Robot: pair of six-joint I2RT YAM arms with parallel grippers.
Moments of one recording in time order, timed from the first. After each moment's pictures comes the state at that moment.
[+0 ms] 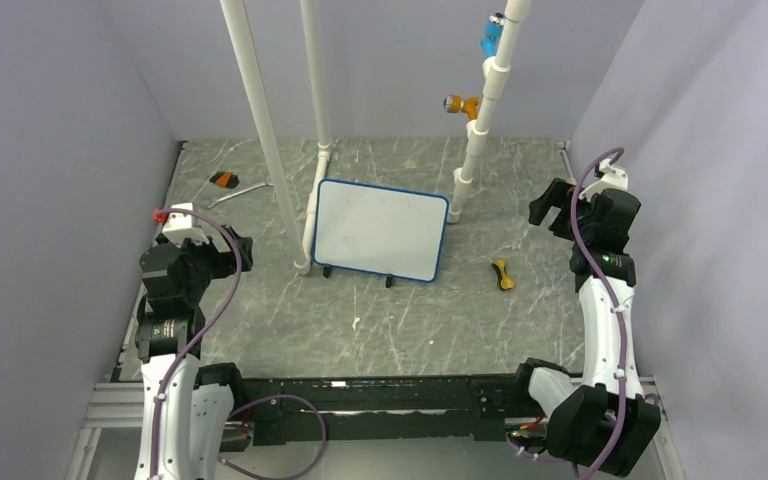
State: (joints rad) left arm 0.15 0.55 0.62 -0.34 0.21 -0.19; right arm -0.30 1.00 0.87 -0.28 -0.24 0.19
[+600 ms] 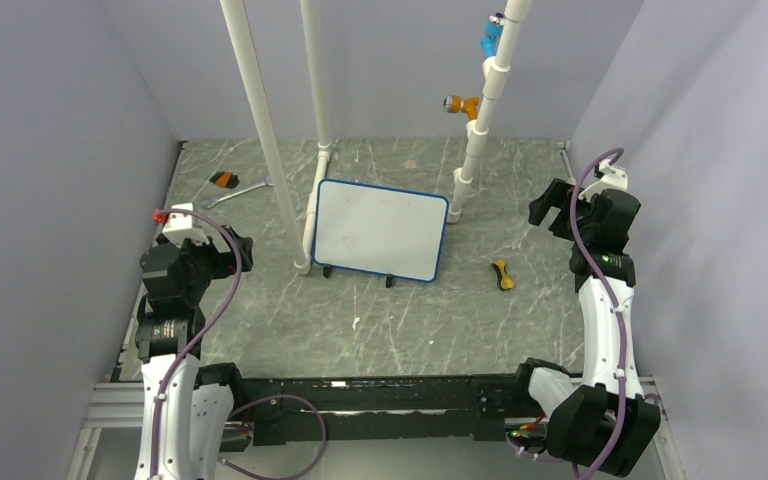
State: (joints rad) left arm 0.15 0.55 0.62 -0.34 0.21 -0.19; right arm -0.30 0.99 0.87 -0.27 -0.25 0.19
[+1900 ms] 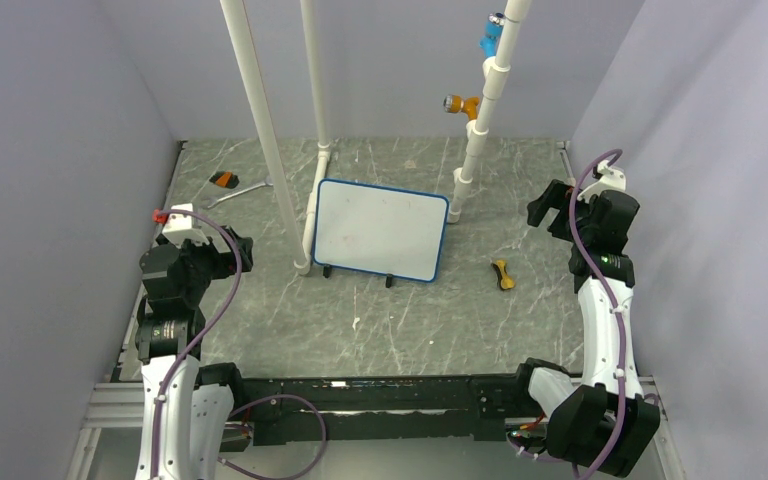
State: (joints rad) left arm 0.15 0.54 0.62 -0.34 0.22 -0.19; right arm -0.30 0.99 0.86 -0.27 -0.26 0.19
